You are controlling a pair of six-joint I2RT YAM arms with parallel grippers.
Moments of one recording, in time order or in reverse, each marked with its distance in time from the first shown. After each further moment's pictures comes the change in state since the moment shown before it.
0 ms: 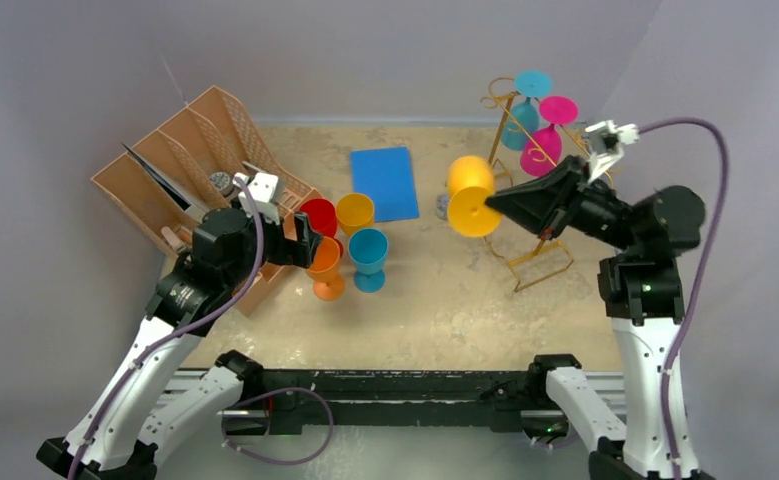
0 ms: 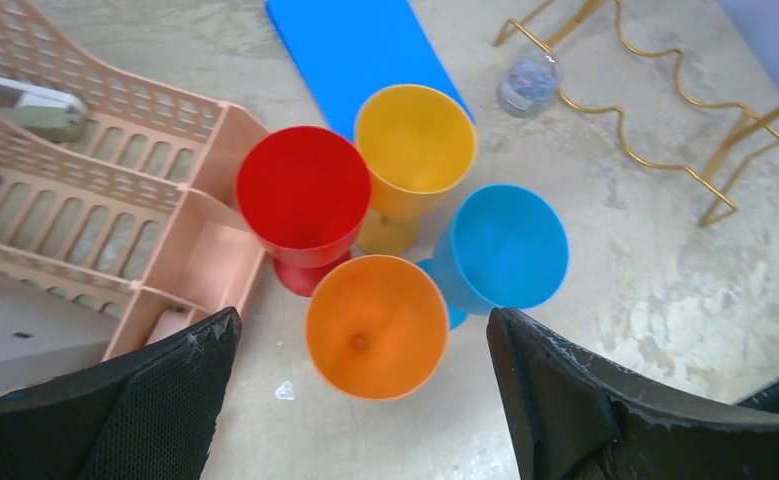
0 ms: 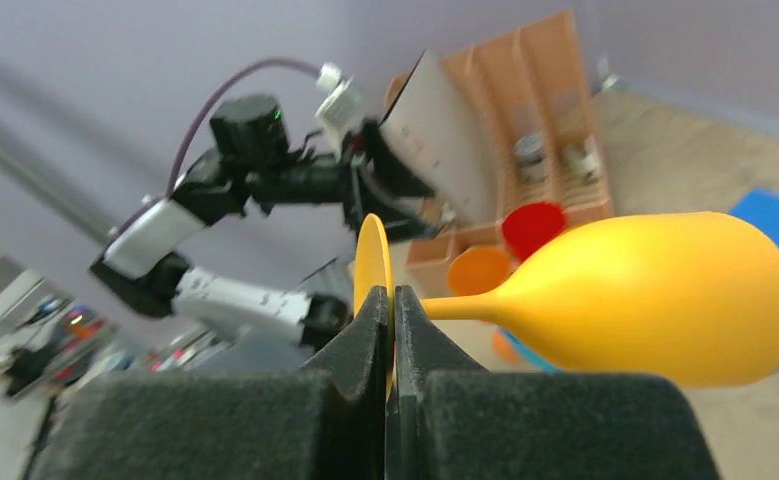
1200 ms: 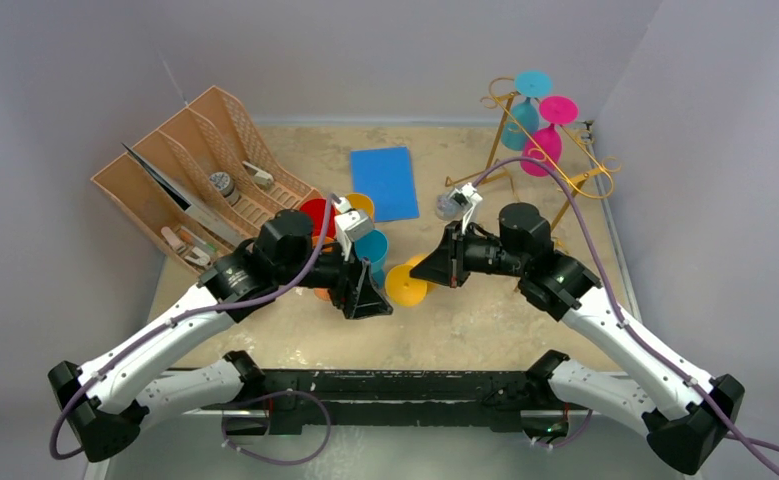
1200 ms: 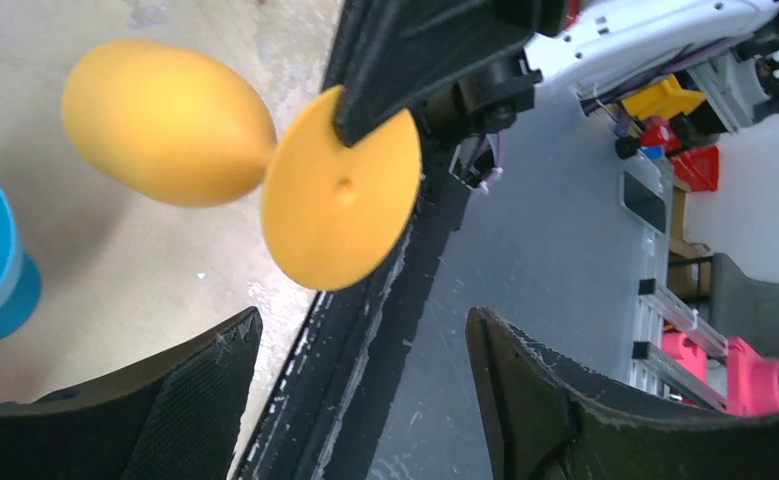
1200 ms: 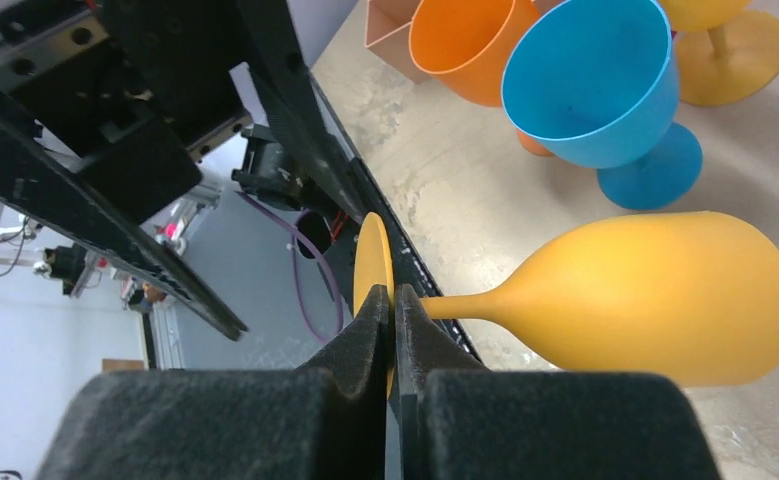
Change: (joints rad) left arm -0.314 0.194 -0.002 0.119 0.671 -0.166; right arm 0.714 0.109 -0.332 -0.308 0.531 -0.272
